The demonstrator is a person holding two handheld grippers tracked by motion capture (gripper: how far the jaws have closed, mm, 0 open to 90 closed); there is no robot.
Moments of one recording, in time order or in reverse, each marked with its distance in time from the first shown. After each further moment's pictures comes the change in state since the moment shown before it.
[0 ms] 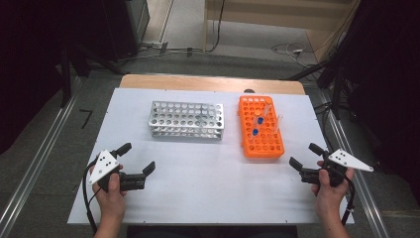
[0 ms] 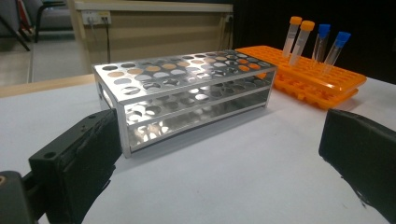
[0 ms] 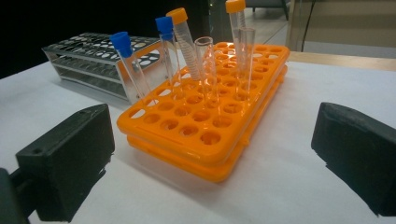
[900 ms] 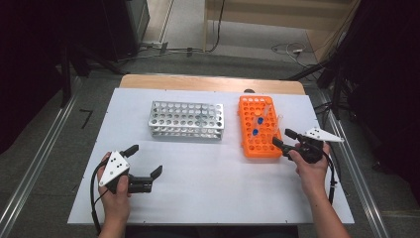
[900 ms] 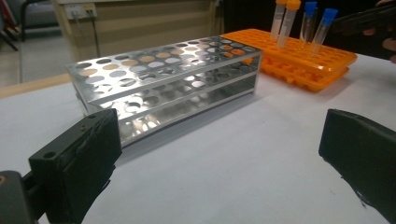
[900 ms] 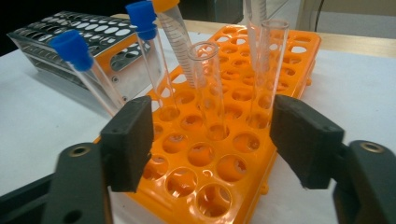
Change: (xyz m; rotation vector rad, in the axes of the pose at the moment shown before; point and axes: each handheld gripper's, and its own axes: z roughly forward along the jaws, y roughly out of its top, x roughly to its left) left arm -0.016 0.003 0.010 0.064 -0.040 0.067; right arm -0.005 0.024 0.072 0.129 0.012 0.017
